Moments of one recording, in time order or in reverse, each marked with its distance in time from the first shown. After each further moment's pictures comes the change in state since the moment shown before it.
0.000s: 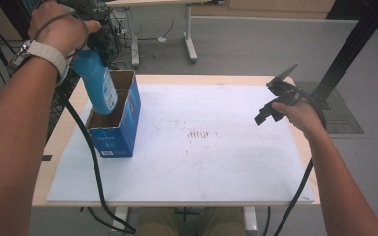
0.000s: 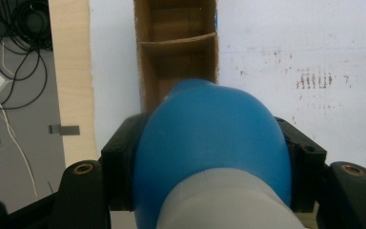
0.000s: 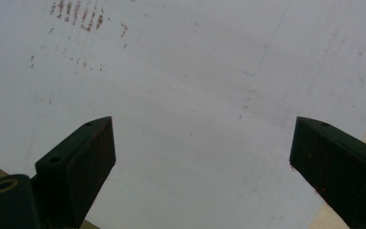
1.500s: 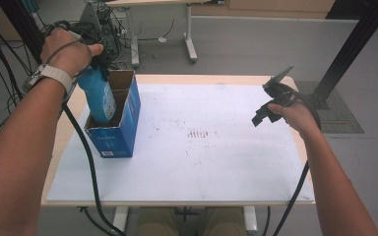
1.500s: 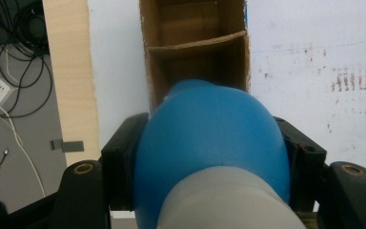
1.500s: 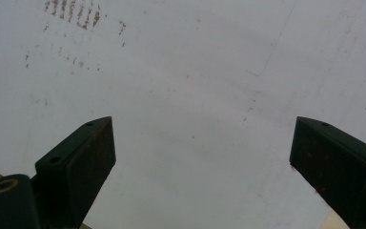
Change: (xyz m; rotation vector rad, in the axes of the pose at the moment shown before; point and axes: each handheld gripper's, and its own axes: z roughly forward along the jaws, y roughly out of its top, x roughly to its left) left arm 0.010 0.010 0.061 0.017 0.029 0.045; right arm 0.000 0.007 0.012 0.021 0.005 0.005
